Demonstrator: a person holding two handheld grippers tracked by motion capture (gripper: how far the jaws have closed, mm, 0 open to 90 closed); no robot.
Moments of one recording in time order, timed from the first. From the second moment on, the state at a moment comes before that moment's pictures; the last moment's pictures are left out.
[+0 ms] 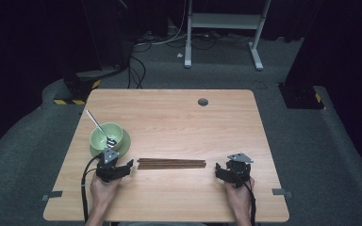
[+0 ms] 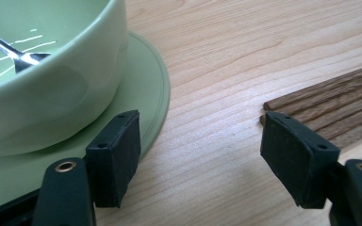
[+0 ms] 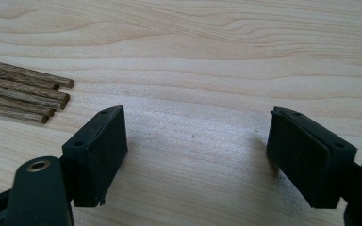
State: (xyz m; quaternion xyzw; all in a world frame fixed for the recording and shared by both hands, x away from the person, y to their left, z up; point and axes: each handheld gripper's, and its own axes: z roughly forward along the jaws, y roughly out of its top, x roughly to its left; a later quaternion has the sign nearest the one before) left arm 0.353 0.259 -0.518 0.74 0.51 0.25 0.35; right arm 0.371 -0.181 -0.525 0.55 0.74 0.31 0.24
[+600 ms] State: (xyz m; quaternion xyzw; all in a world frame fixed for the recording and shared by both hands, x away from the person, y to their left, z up) left arm 0.349 0.252 -0.500 0.76 0.48 0.23 0.39; right arm 0.371 -0.181 -0.525 0.55 0.74 0.31 0.24
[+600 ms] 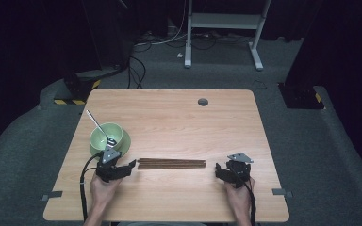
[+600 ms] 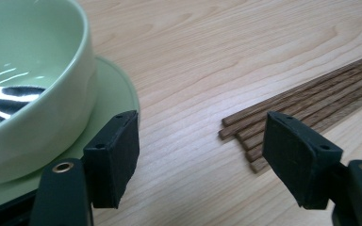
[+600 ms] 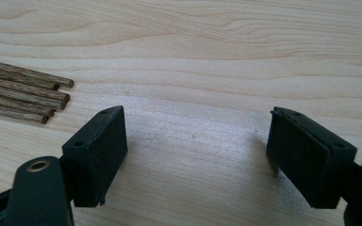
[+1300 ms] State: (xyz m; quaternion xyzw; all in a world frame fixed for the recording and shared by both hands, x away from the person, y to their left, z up) left arm 0.355 0.227 -0.482 0.78 0.43 0.21 0.41; right arm 0.371 -0.180 -0.525 0.55 0.74 0.31 0.24
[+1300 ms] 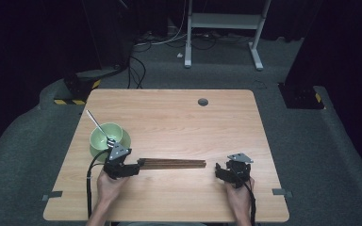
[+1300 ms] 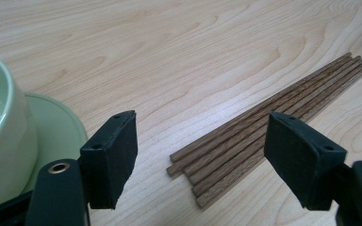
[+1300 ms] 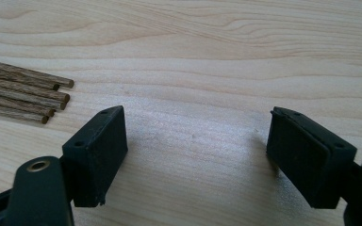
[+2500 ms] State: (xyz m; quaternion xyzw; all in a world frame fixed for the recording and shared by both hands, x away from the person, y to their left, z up) left arm 0.371 0.181 -0.466 0.80 0.38 0.17 0.42; right arm 0.370 -0.180 -0.525 0.55 0.74 0.31 0.24
